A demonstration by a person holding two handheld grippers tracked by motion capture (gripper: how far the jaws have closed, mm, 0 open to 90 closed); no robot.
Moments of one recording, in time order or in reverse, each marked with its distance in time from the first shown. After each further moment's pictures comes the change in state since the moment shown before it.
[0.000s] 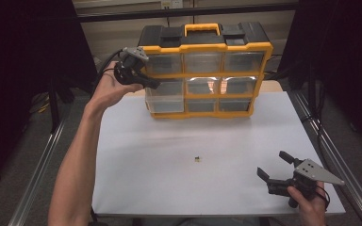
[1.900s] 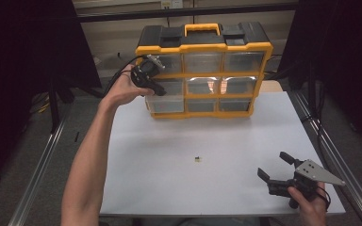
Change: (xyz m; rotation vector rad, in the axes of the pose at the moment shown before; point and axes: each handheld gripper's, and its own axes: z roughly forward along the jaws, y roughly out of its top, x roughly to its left) left arm 0.006 0.004 0.050 0.193 0.012 0.003; right arm -0.001 -0.001 -0.001 0.004 -0.006 0.006
